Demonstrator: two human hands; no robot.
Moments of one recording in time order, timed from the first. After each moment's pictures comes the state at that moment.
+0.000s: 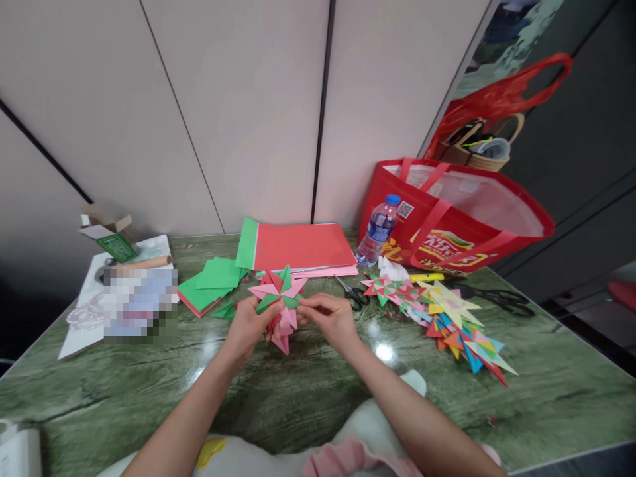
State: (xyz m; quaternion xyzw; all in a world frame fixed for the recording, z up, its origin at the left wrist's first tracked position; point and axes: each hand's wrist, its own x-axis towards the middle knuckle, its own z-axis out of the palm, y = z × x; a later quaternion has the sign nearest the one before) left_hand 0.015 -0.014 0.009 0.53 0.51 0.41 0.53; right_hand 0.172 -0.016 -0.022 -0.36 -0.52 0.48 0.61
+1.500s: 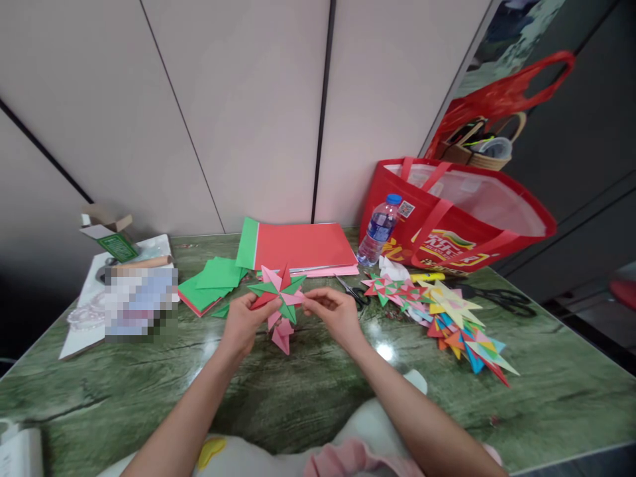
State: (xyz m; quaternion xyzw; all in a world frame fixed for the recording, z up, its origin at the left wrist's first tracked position) left_hand 0.013 -0.008 0.008 0.40 0.52 0.52 0.55; right_hand 0.177 -0.009 -0.019 -0.40 -0.48 0.50 0.59
